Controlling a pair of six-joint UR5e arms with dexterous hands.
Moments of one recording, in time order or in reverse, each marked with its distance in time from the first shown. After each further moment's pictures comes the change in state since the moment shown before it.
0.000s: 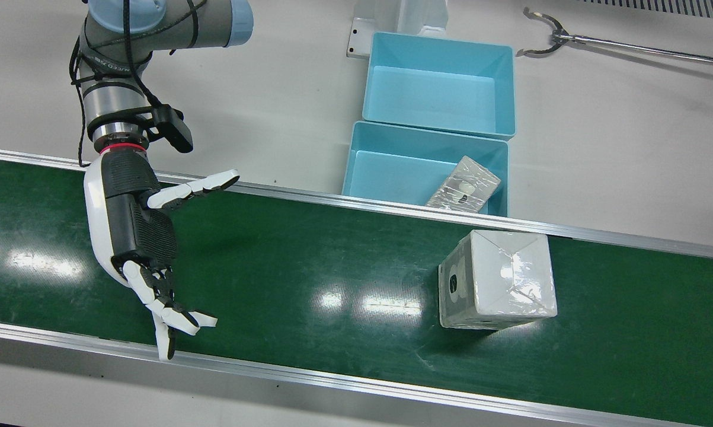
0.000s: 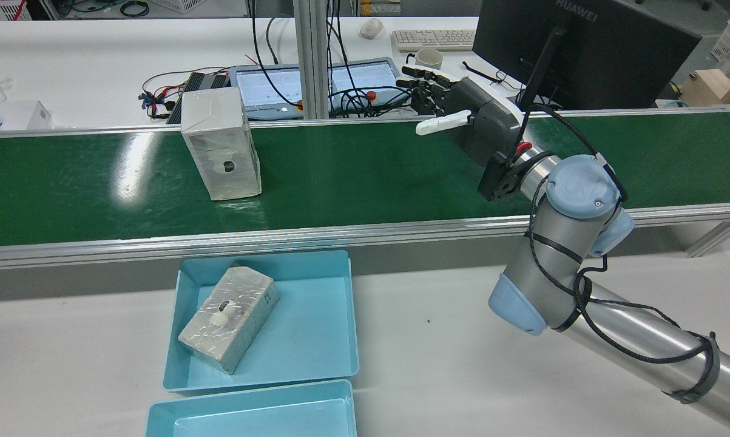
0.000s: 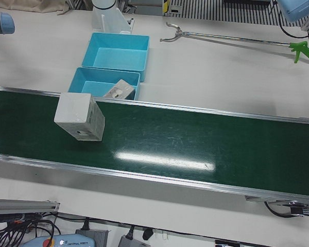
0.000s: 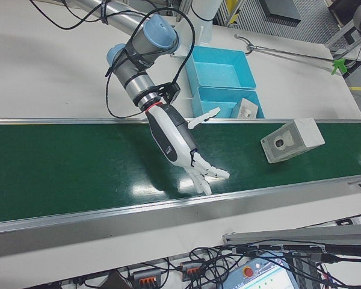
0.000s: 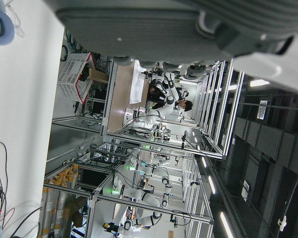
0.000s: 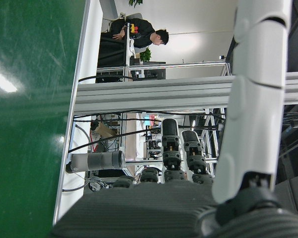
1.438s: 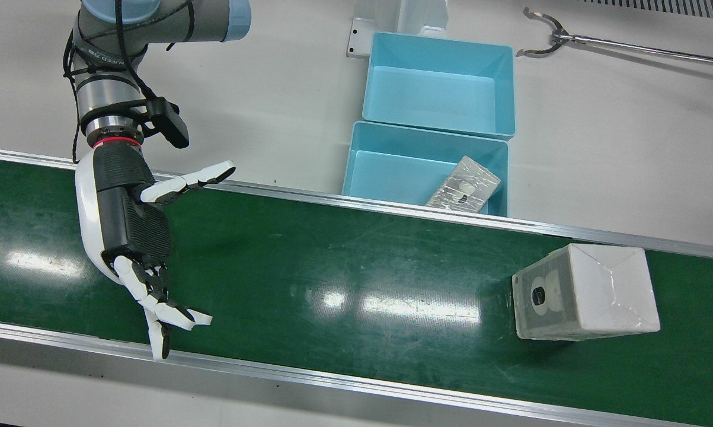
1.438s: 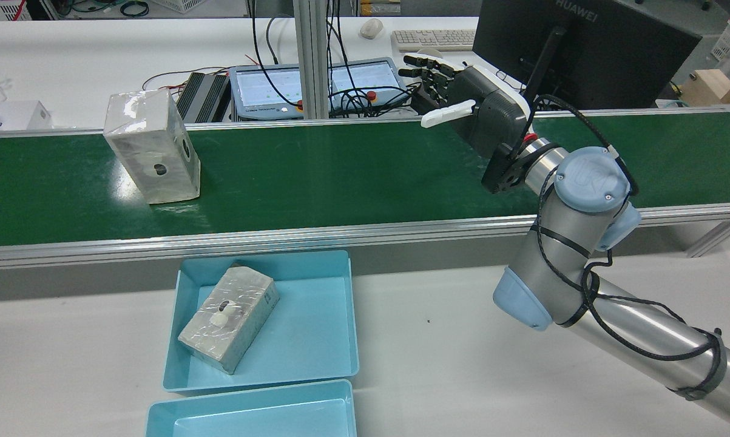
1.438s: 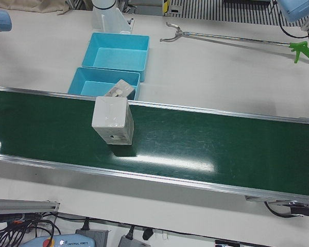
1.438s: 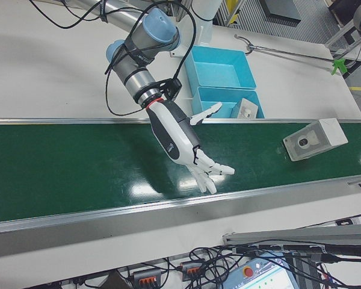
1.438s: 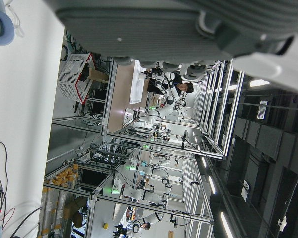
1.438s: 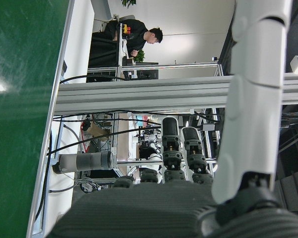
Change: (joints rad) left arm 0.000 0.000 0.000 0.000 0.000 0.000; right arm 0.017 0.000 0.027 -0.005 -0.002 -0.005
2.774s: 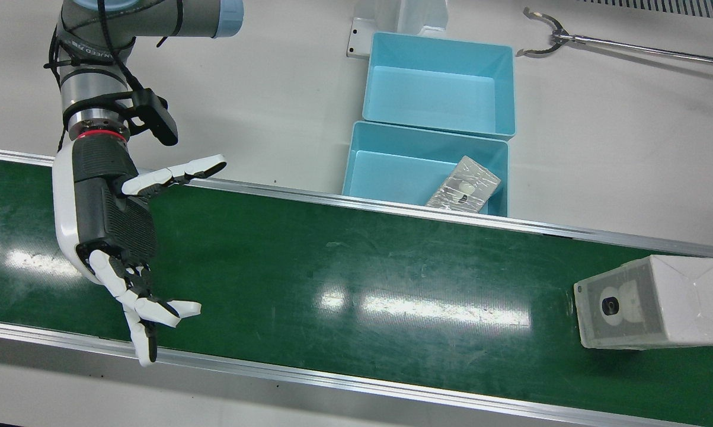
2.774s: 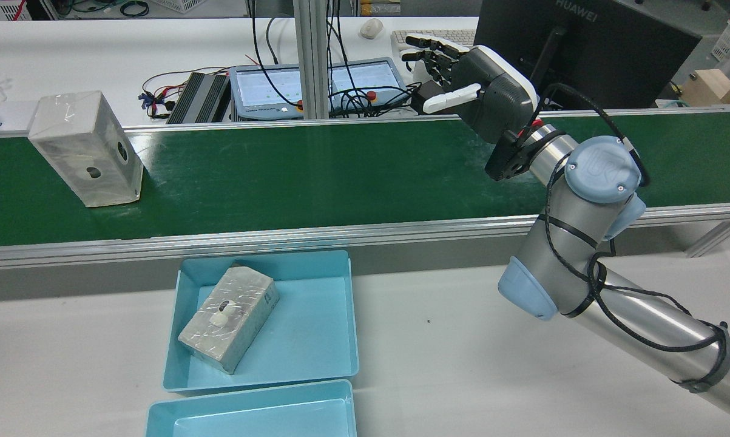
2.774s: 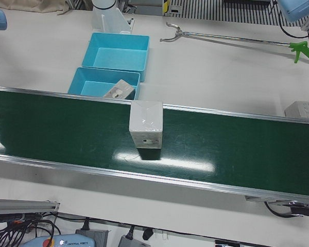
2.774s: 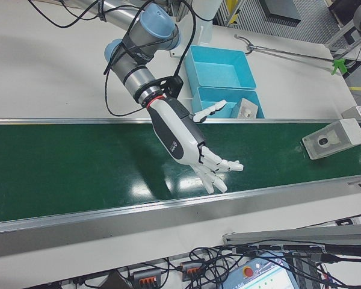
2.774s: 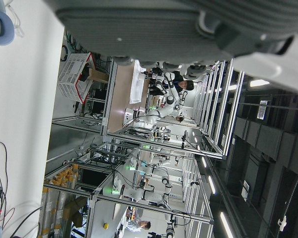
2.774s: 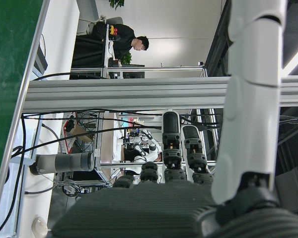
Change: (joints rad) left arm 0.000 0.000 0.000 0.000 0.000 0.000; right arm 0.027 0.003 0.006 0.046 0.002 -0.029
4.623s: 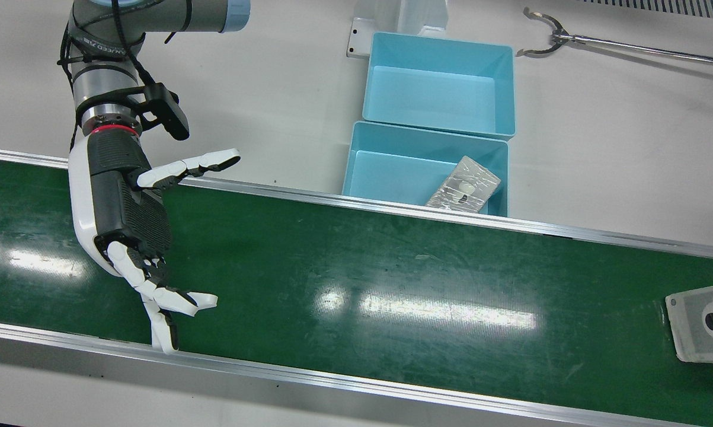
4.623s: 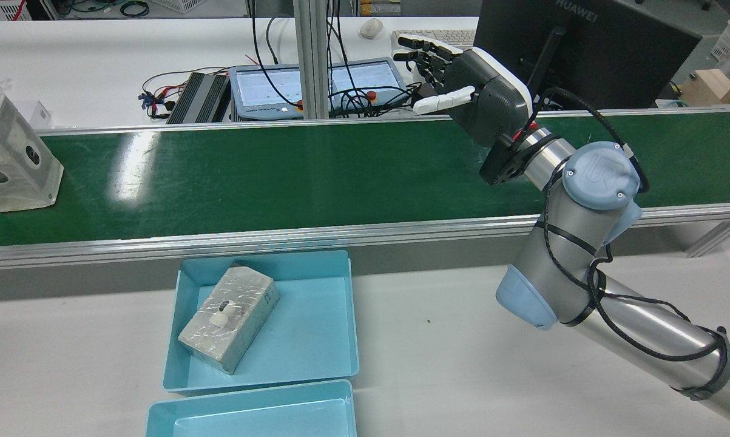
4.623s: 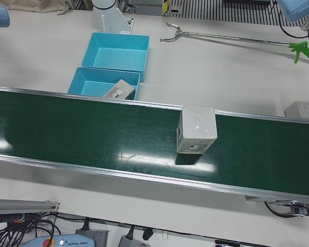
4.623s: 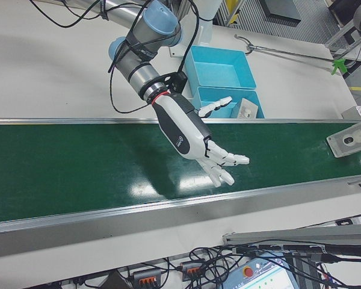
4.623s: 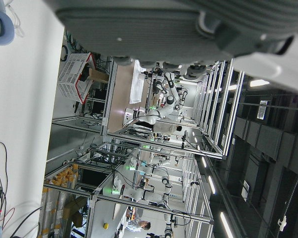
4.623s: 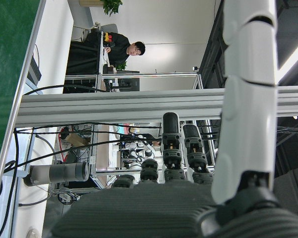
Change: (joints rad) left arm 0.000 0.000 0.000 0.000 0.000 0.000; right arm -0.018 -0.001 0.029 -0.001 0.010 0.000
